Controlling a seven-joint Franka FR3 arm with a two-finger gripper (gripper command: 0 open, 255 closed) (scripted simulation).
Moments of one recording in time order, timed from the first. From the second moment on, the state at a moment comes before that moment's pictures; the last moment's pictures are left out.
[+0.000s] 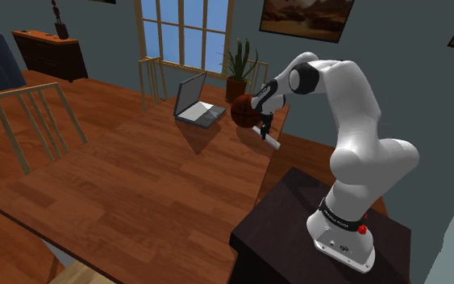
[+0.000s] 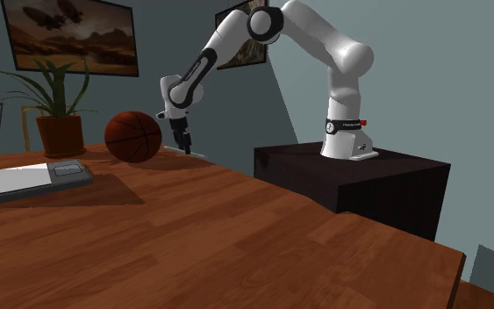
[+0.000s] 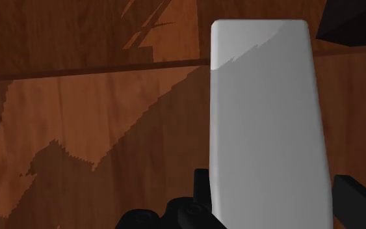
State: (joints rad) arm -0.52 0.90 -0.17 -1.51 0.01 2.32 -0.87
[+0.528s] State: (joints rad) arm -0.53 0.95 -0.17 -1.48 0.01 2.35 -0.87
